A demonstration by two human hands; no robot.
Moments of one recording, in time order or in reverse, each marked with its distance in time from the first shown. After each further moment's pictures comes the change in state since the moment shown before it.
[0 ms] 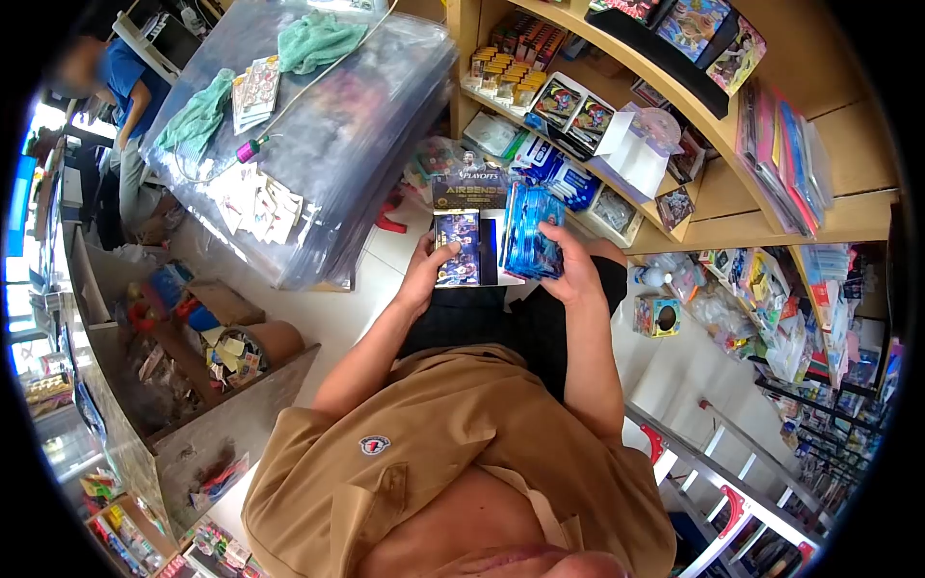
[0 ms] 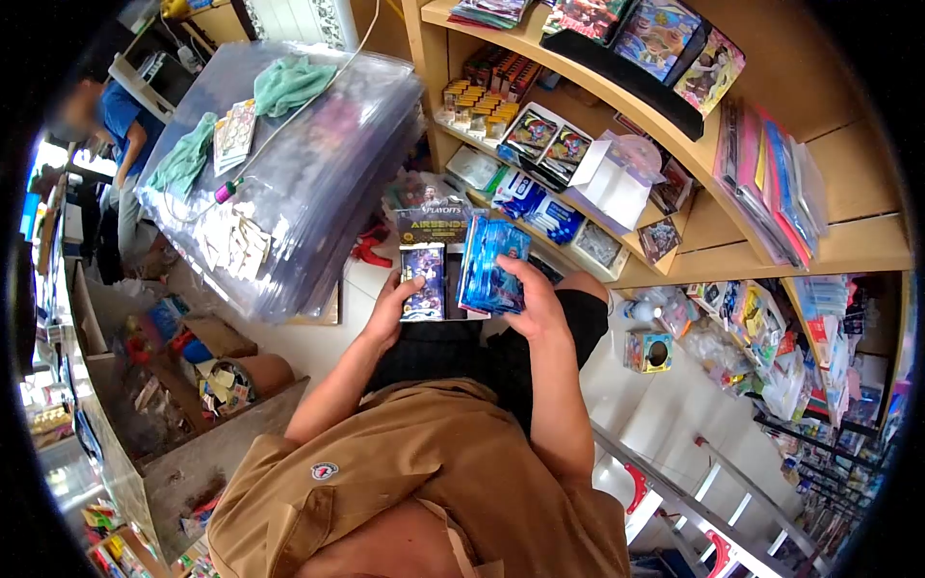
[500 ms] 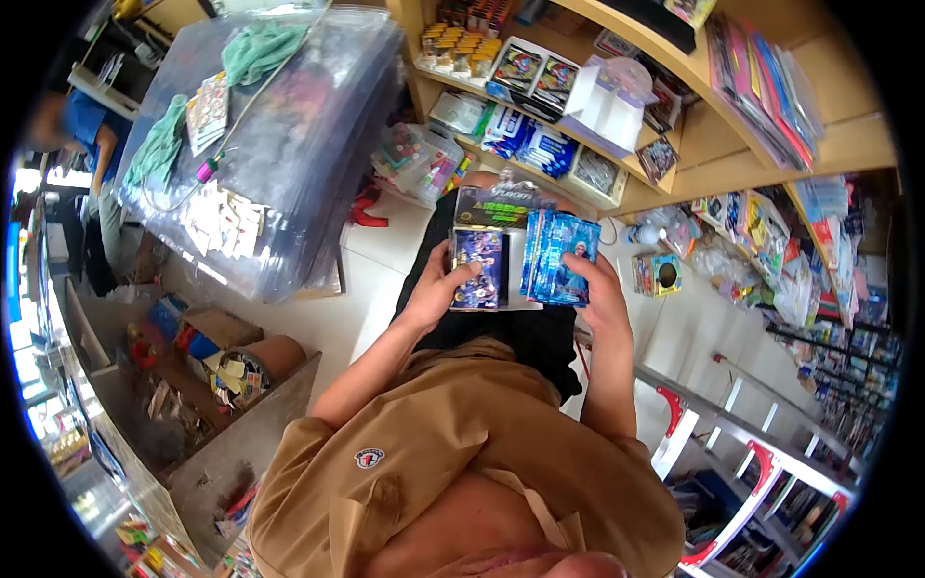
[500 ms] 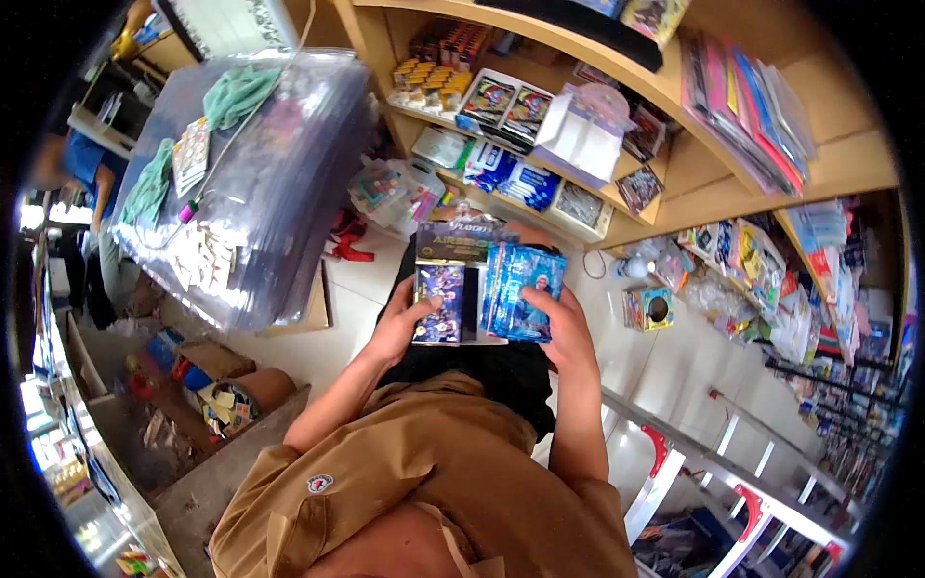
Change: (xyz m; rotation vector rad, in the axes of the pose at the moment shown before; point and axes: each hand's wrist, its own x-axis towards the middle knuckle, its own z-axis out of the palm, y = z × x) left_hand -0.039 -0.015 0.044 0.117 -0.190 -0.078; right_hand -0.104 0.015 -0.039 -0.178 0.328 -0.210
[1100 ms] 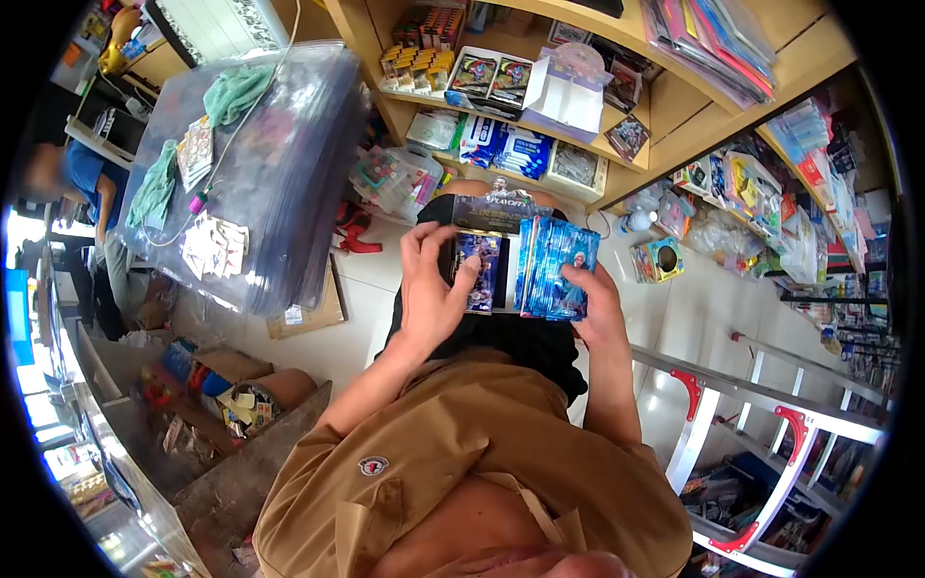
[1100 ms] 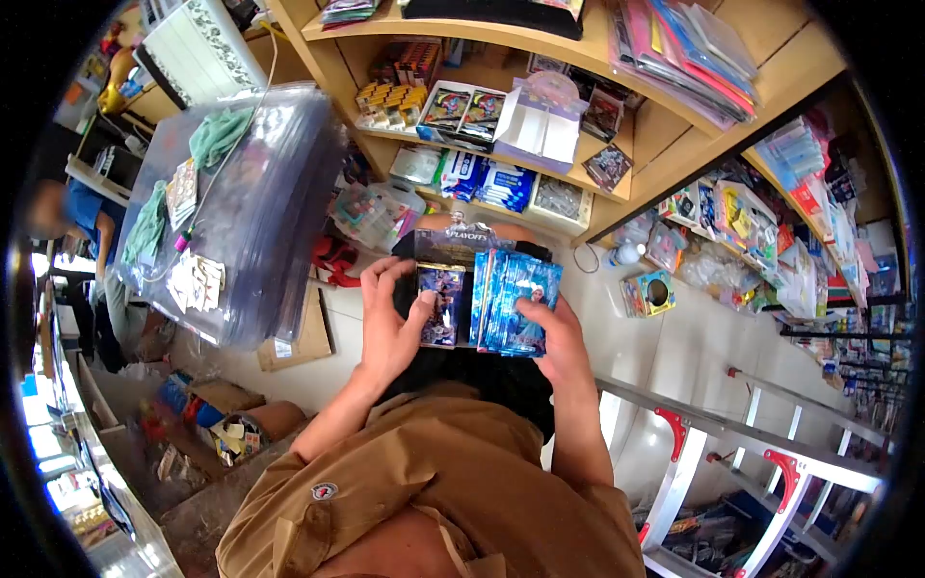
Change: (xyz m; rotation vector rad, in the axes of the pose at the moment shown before) left_hand -0.040 0.046 0.059 0.920 0.221 0.665; right_hand -0.048 0.014 -0.011 0.155 0.026 -0.141
